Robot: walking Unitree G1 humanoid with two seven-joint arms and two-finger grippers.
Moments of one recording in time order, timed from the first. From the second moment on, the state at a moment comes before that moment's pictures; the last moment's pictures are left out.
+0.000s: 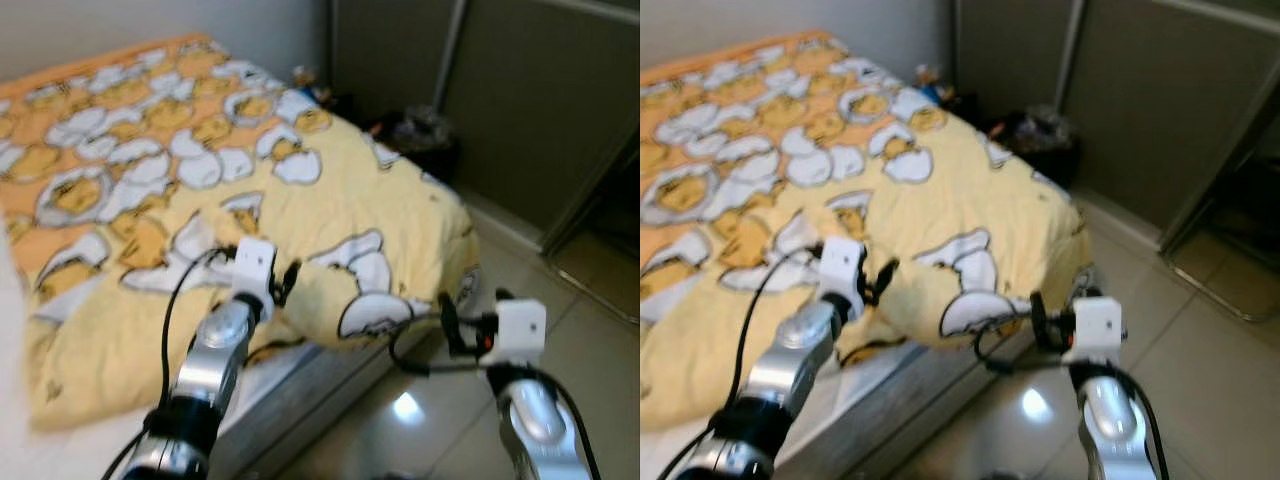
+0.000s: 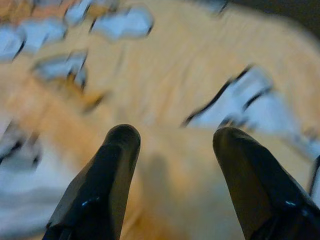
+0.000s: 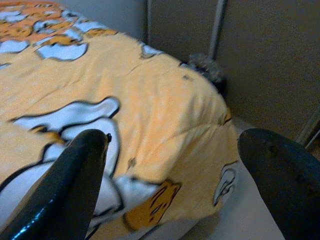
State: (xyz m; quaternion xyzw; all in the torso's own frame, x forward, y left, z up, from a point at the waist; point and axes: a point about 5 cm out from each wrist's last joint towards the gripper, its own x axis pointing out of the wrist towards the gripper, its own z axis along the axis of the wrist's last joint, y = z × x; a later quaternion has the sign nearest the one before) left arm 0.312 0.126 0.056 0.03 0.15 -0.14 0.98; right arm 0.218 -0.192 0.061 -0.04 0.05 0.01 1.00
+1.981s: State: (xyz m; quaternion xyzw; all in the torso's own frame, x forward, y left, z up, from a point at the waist) left arm 0.309 0.111 0.036 -0.16 0.21 -0.22 0.94; right arm 0.183 -0.187 0.072 -0.03 0.09 0.03 1.00
